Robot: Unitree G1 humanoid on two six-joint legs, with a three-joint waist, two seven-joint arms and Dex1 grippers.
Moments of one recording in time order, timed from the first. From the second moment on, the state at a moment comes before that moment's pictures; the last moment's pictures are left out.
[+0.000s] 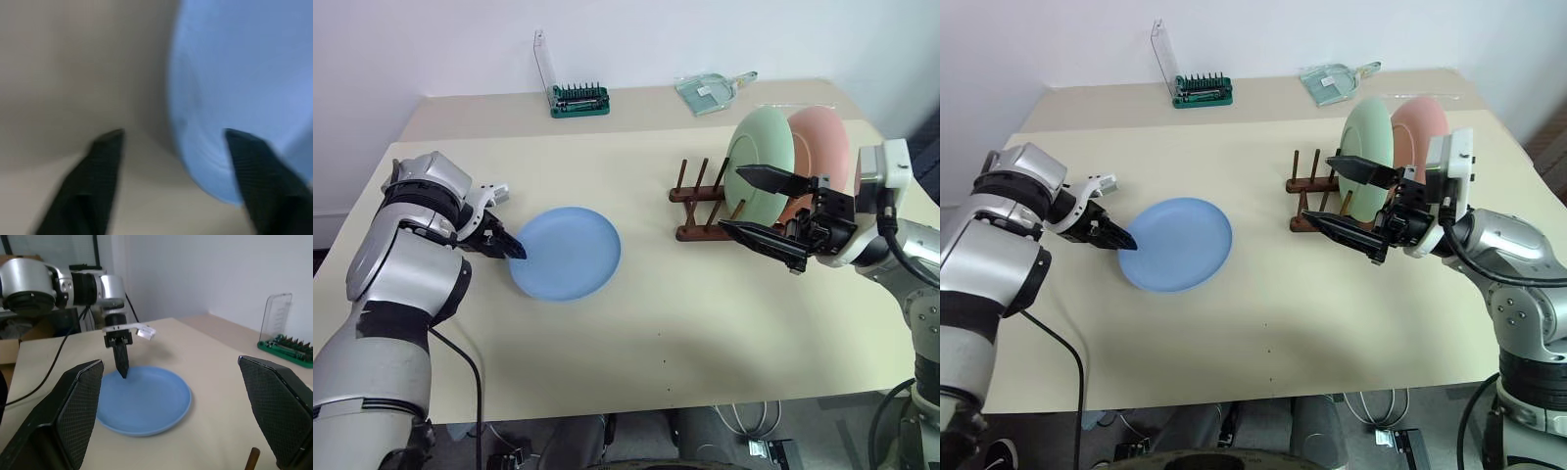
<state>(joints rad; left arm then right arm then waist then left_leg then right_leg) -1.34 0.61 -0.55 1.33 0.17 1.08 -1.44 -0.31 -0.77 -0.31 -0.41 0.91 0.57 0.91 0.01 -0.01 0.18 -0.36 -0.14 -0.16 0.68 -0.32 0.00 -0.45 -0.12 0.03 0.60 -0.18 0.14</state>
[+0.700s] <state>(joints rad) -1.48 0.66 -0.32 1.33 0.14 1.15 -1.40 -0.24 -0.82 -0.29 -0.43 0.80 0.48 1.03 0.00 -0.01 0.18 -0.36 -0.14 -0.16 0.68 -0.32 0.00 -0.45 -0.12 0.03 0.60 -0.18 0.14</state>
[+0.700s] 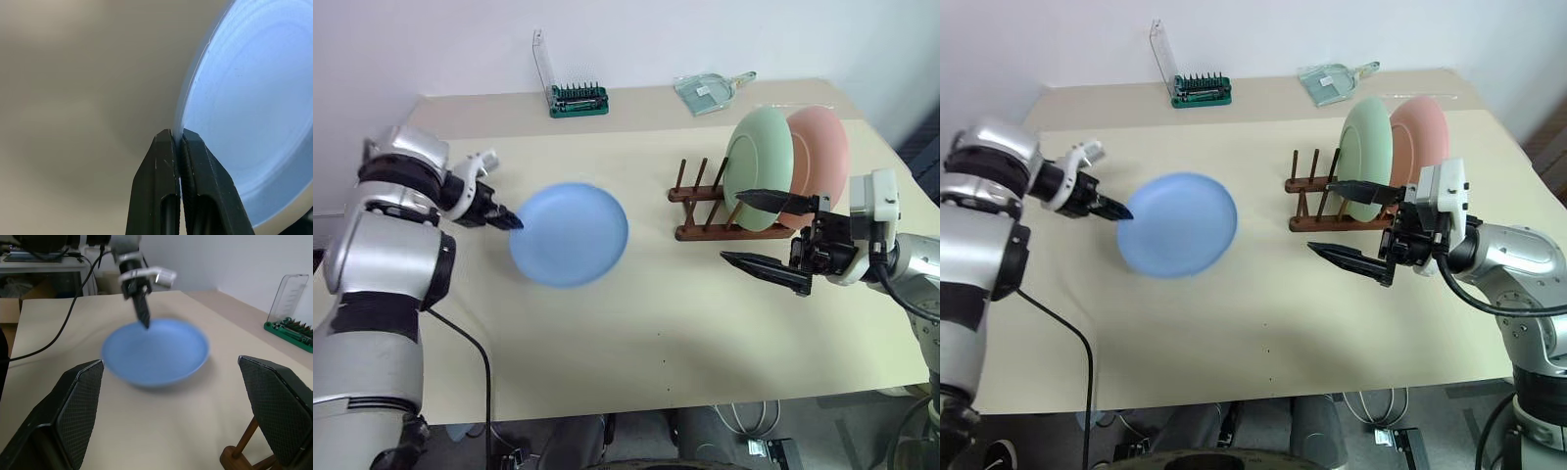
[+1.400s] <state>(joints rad) -1.22 0.08 0.86 0.55 -0.80 0.90 -0.01 -0.76 -0.69 0.22 -0.24 -0.18 -0.08 0.60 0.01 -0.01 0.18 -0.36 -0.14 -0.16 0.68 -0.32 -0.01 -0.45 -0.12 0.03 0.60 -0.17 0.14</state>
